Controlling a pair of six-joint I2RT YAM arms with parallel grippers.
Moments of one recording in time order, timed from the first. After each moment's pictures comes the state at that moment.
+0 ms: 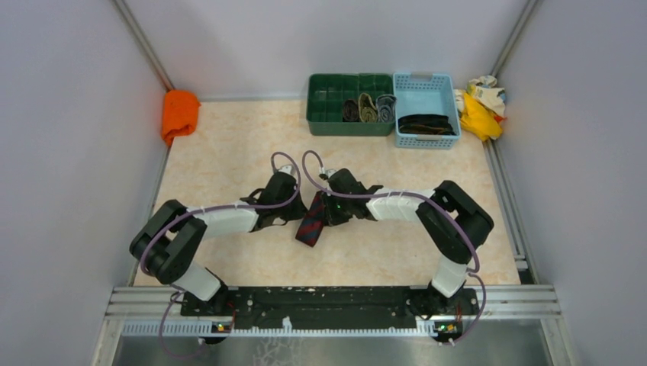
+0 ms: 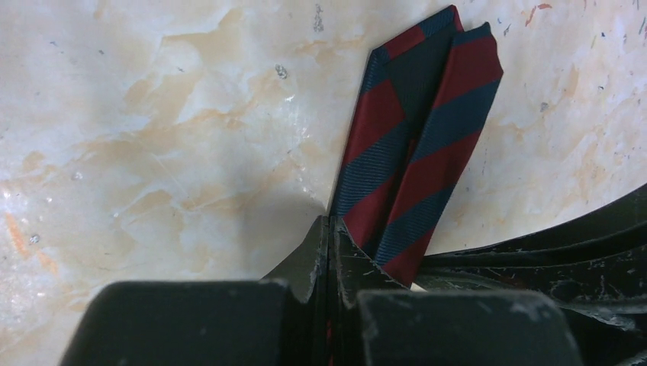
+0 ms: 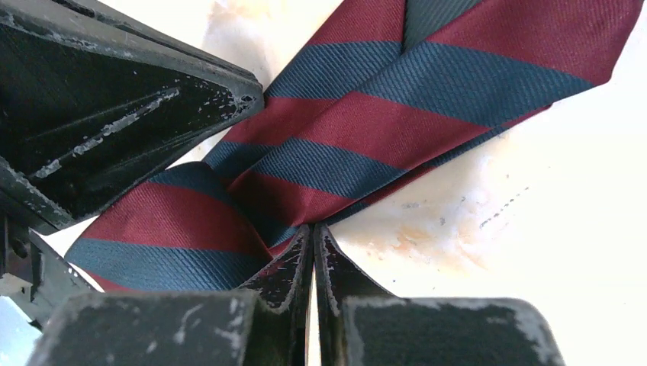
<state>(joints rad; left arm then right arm) -0.68 1.55 0.65 0.10 -0.06 -0.71 0.80 1.73 0.90 -0.08 -0.19 0.46</state>
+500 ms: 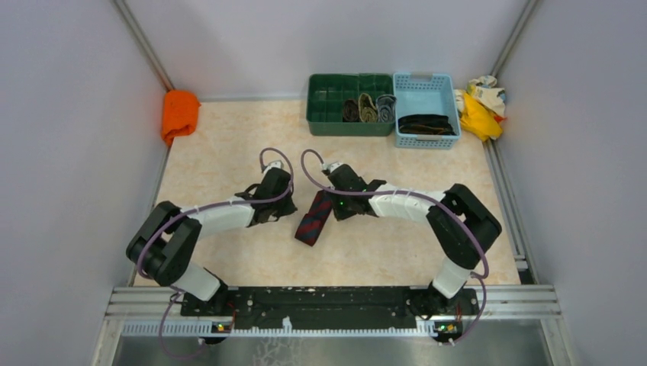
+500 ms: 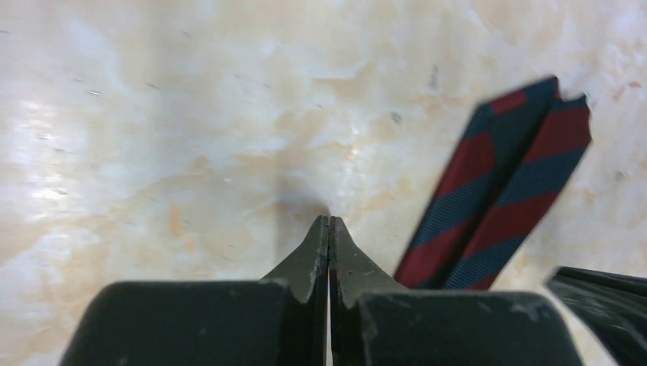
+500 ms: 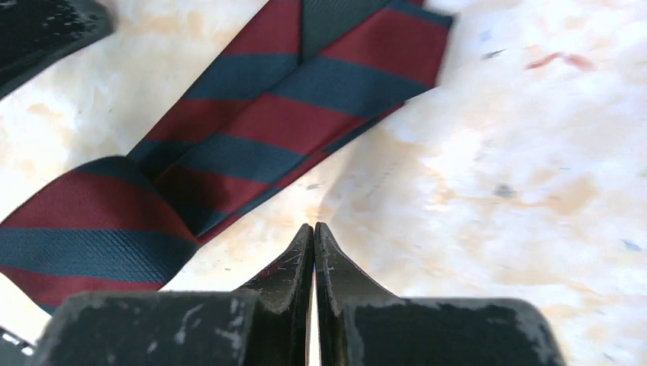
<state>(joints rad) -0.63 1.54 0.69 -0.01 -0.18 -0.71 0.80 1.69 0.95 -0.23 -0.01 0.35</state>
